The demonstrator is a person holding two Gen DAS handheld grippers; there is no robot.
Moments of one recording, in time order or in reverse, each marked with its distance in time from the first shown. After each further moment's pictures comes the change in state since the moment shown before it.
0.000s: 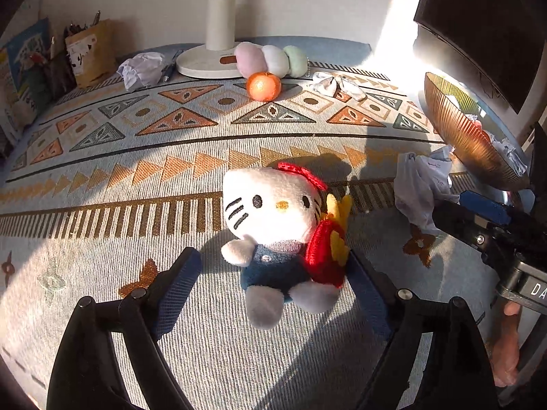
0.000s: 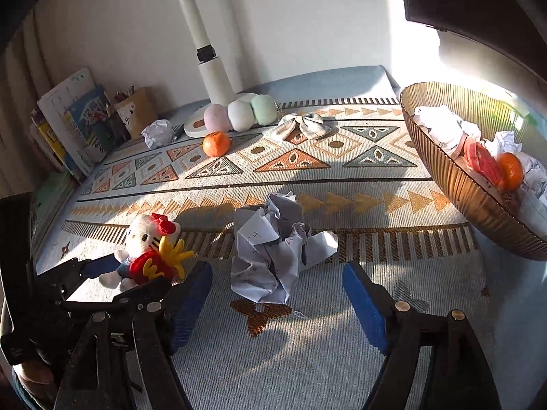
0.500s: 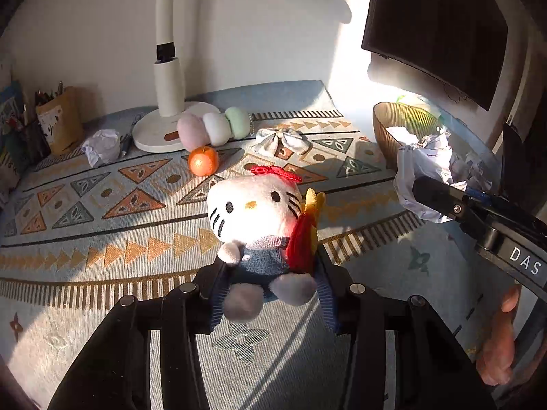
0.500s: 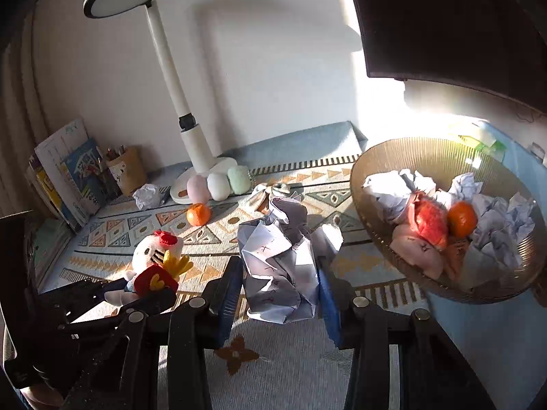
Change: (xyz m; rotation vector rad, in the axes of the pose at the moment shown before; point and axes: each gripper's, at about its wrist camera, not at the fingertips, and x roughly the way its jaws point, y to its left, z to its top) left arm -0.033 -0.063 0.047 0.147 -0.150 -0.091; right arm -0.063 -0.035 0.029 0.055 -0.241 -0.075
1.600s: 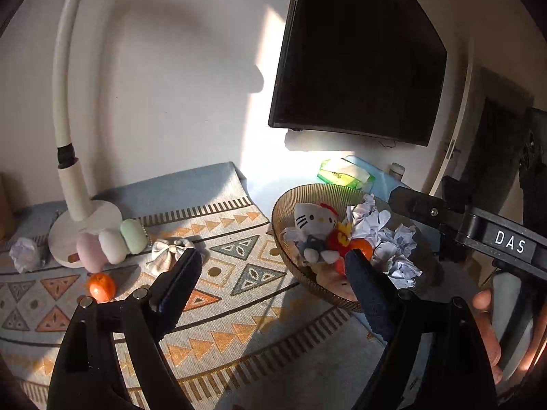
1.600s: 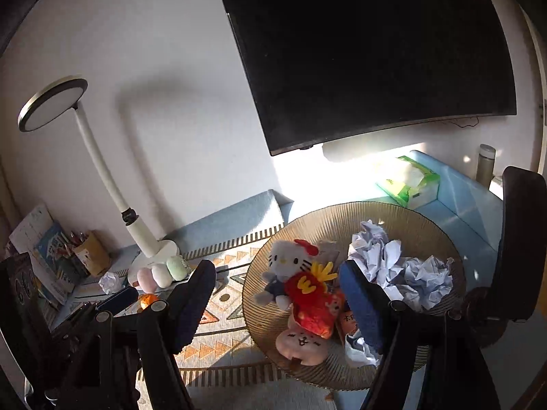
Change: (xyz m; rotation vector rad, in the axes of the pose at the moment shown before) left arm -0.001 -0.055 0.073 0.052 -0.228 -0.203; right arm -0.040 -0.069 0.067 0.141 -0.121 -0.088
